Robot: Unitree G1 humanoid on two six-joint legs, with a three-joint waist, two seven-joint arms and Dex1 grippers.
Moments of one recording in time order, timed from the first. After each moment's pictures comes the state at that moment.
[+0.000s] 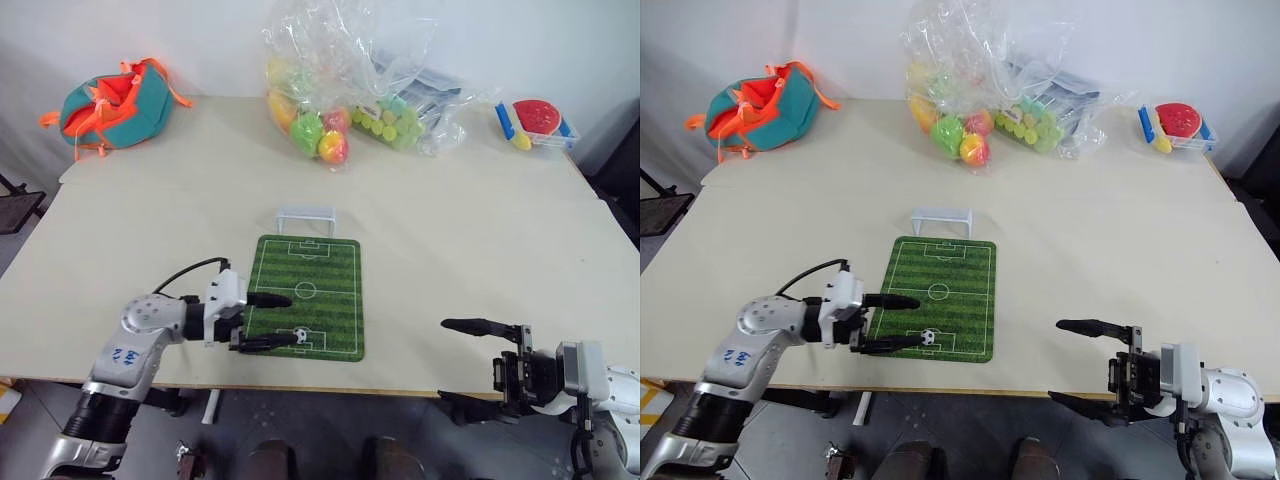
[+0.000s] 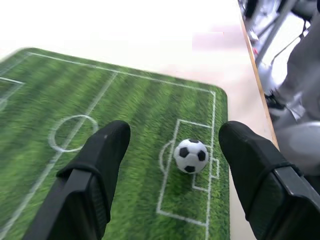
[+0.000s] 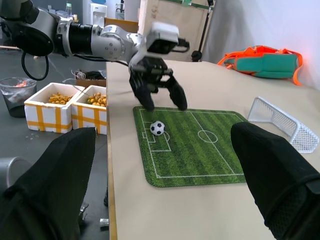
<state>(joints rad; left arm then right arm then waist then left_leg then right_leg) -0.25 0.66 -0.03 -0.07 -0.41 0.20 -1.20 0.15 -0.61 -0.24 -0.18 0.71 -0.24 1.47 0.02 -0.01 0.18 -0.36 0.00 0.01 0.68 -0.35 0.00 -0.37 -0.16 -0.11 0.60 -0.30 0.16</state>
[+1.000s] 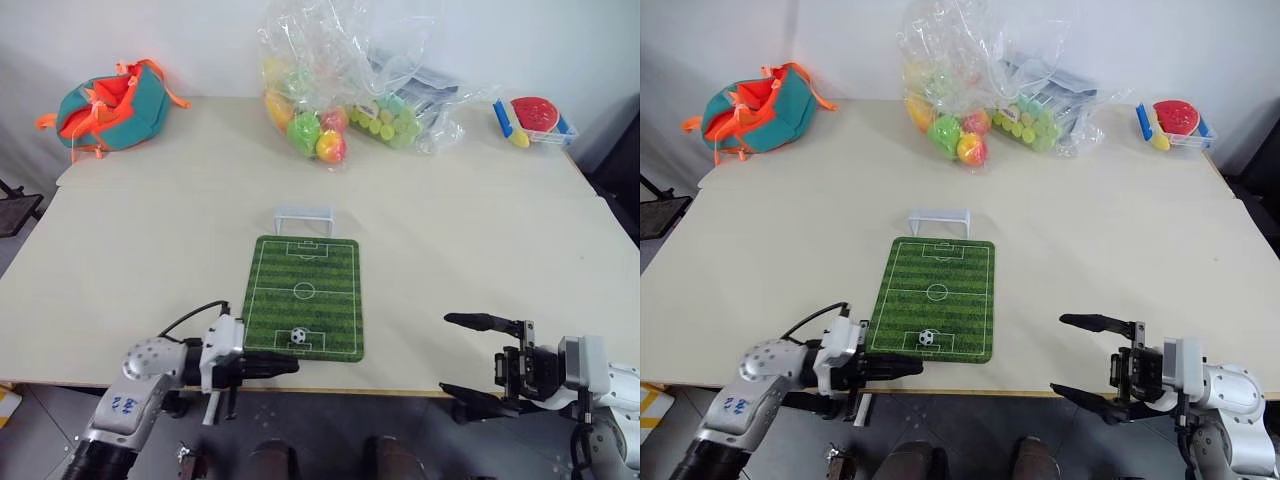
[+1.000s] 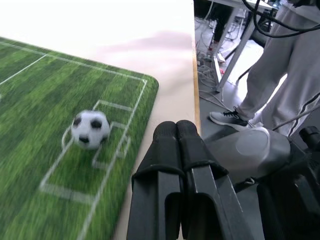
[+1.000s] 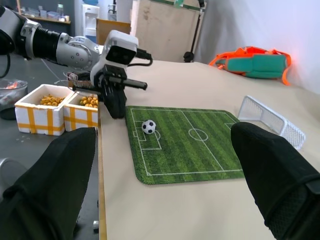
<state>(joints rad) -0.08 0.58 -0.08 -0.10 -0.38 0.10 -1.20 0.12 -0.61 -0.25 -0.16 0.71 -0.24 1.45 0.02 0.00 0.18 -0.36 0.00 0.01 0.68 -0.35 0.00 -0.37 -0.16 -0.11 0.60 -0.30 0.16</state>
